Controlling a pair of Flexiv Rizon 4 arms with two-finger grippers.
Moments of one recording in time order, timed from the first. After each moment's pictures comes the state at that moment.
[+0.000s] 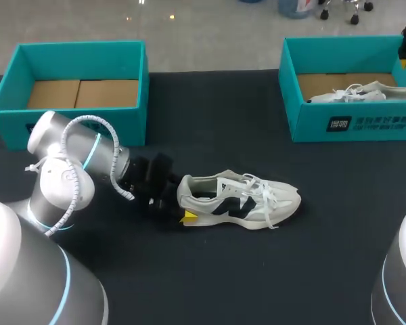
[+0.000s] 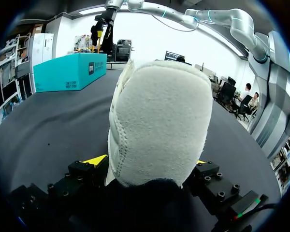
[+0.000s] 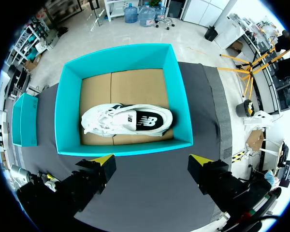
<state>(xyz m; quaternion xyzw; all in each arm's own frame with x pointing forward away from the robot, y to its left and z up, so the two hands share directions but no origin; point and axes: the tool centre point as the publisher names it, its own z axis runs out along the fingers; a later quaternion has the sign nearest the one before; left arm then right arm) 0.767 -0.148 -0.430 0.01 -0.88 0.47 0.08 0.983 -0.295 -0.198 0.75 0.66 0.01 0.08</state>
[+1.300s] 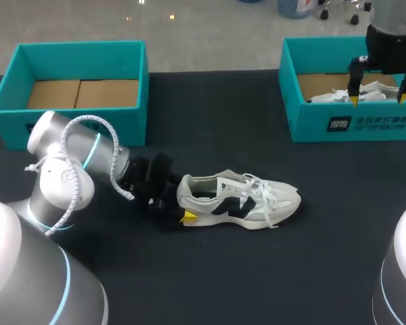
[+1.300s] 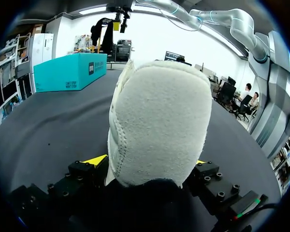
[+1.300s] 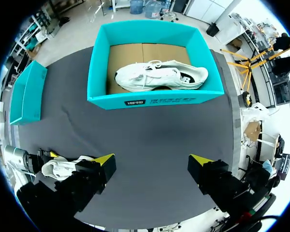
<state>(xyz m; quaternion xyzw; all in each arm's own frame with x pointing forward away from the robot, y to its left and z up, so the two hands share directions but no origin) 0.768 -0.148 -0.430 0.01 -0.88 0.47 0.08 0.863 -0.147 -0.202 0.74 0.67 -0.03 0.07</state>
